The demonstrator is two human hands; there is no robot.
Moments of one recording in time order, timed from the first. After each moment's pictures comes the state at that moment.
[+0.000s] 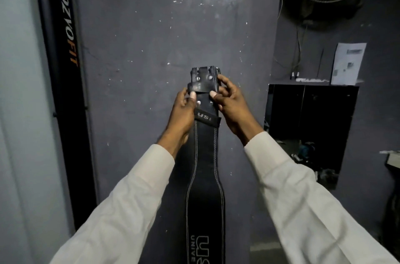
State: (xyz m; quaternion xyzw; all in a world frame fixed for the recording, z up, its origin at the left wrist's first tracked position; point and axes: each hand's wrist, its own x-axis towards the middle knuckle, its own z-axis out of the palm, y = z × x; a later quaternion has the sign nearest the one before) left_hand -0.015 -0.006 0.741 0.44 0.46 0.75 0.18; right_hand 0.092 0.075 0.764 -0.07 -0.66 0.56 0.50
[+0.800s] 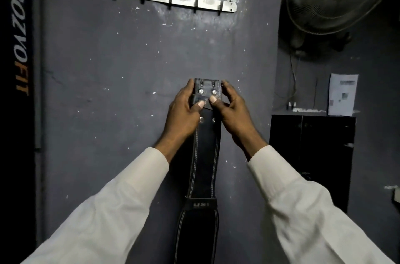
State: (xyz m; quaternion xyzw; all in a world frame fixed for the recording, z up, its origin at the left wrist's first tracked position) left_hand -0.067 0.098 0.818 0.57 0.48 0.66 -0.08; right_hand 0.050 0.171 0.828 -0.09 -0.73 0.33 0.59
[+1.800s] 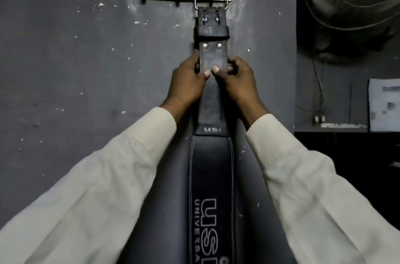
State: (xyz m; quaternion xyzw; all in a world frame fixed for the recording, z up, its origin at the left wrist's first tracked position) left_hand -0.096 0.247 0.946 0.58 0.51 0.60 -0.22; right_hand 0.007 0.332 0.945 -0.04 -0.69 0.31 0.65
